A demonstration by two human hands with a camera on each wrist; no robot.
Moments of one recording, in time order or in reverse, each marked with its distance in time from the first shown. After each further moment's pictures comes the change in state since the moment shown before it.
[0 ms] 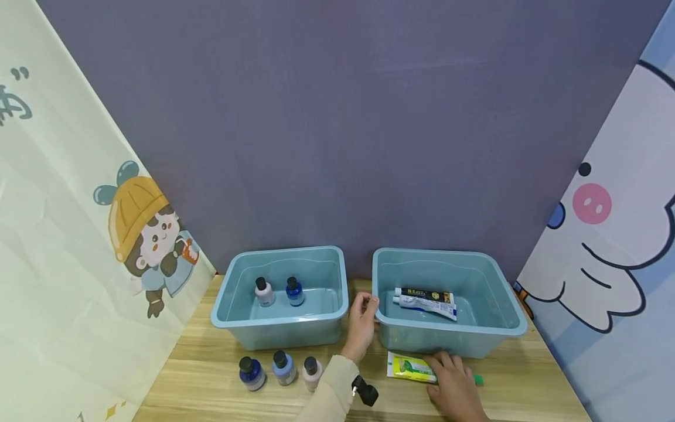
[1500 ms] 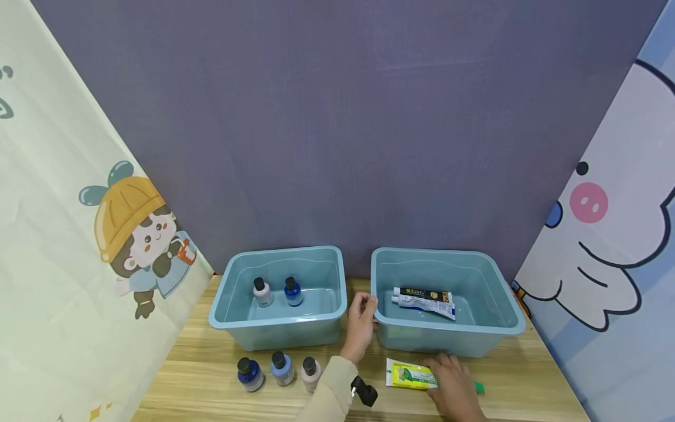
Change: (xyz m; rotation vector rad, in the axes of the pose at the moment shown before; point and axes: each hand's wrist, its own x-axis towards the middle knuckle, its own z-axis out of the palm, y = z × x) left_hand -0.001 -0.001 -0.002 -0.020 -0.018 0.009; right_hand -0.001 -0.002 -0.002 0.006 -0.001 -0.017
